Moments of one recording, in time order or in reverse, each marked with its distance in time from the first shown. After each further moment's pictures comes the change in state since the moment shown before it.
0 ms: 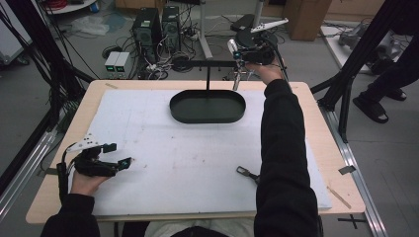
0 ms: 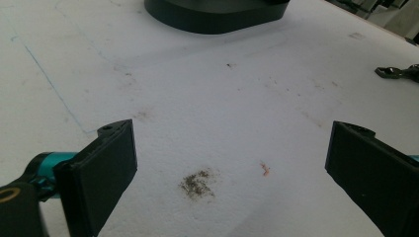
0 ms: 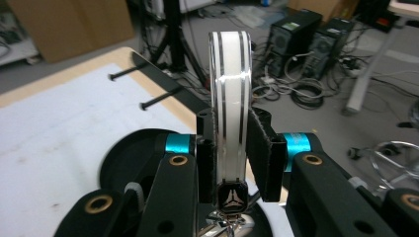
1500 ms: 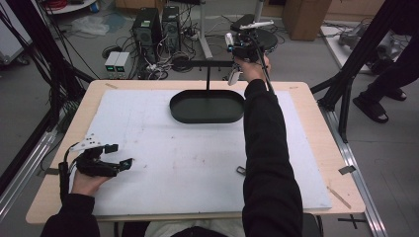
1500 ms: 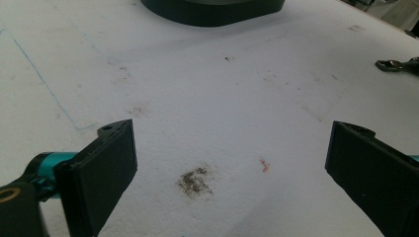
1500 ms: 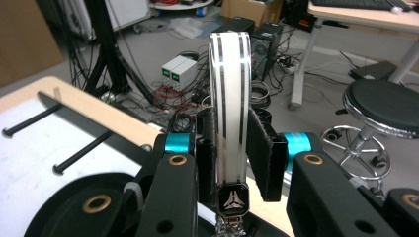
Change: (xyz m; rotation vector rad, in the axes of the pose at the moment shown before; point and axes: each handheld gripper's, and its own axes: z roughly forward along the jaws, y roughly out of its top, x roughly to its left) left arm 0.000 -0.001 0.004 0.024 -0.011 0.006; right arm 0.004 0.006 0.044 -0.056 -0.247 0.114
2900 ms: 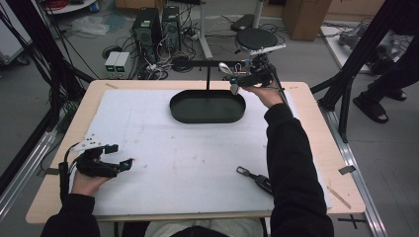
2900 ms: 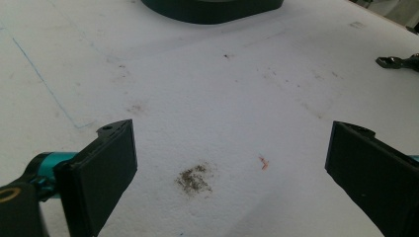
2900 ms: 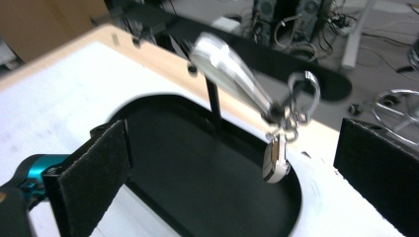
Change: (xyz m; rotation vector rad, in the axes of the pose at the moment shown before) left arm -0.002 0.000 0.000 0.010 0.001 0.005; right arm 0.002 -0.062 -0.049 0.135 0.166 -0.008
